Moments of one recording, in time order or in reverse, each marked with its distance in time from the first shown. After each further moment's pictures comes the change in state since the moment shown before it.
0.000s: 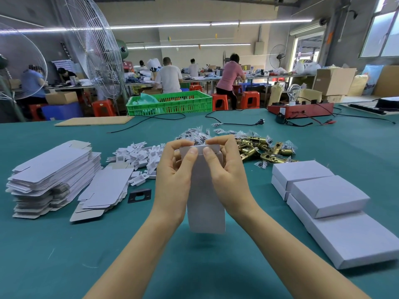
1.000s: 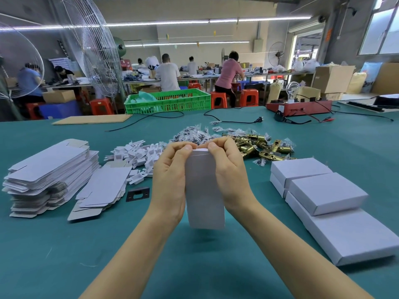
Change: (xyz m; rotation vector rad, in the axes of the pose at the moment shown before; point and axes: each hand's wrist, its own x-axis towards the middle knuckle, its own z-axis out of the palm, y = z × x) left_hand 0.001 0.007 0.002 -0.188 0.039 -0.097; right_hand 0.004 -0.006 0.002 0.159 0.066 0.243
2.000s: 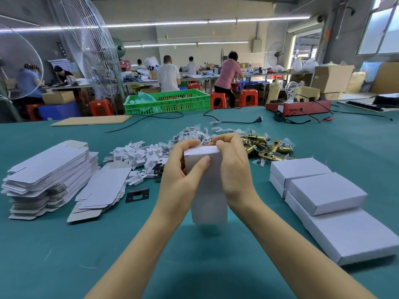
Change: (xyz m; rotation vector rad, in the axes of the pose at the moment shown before) left_hand -0.006 -0.004 0.001 0.314 -0.119 0.076; right_hand 0.006 -0.002 -0.007 0.006 0.061 0.028
